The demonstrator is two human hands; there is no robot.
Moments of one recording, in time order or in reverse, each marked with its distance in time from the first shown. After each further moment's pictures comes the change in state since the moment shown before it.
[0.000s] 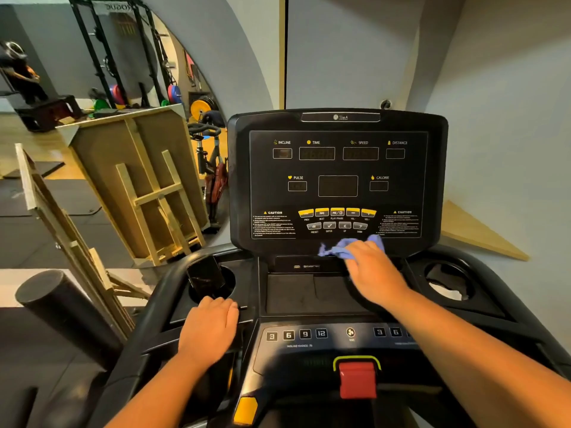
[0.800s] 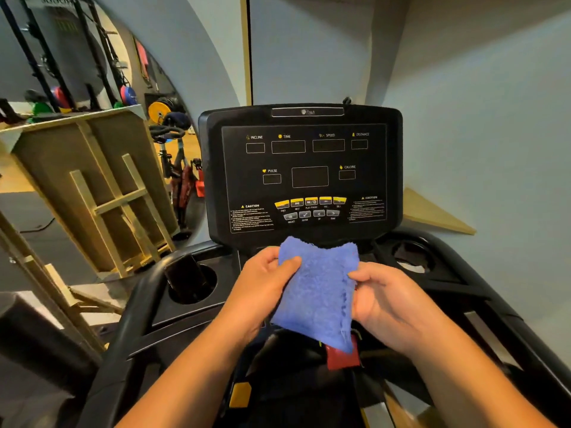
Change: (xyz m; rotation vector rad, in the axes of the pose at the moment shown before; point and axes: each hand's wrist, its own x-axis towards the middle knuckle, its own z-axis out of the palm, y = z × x) left_hand -0.009 0.147 -0.121 -1.284 -0.334 -0.194; right_hand -0.098 -0.130 -0.116 1.861 -0.245 0.712
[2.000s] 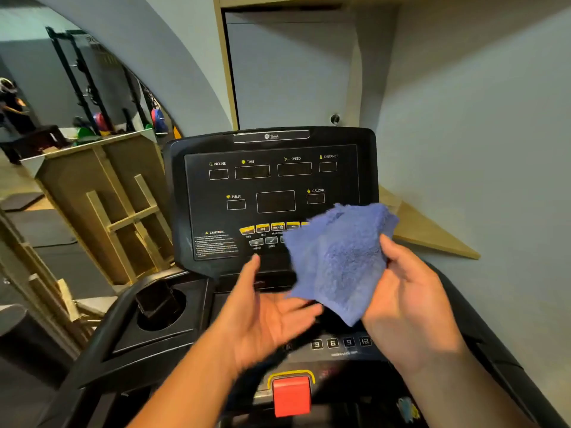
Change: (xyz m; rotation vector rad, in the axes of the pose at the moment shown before) left_hand 0.032 0.022 0.090 -0.856 -0.208 -0.510; right_hand -0.023 -0.089 -0.049 0.258 0.019 -0.314
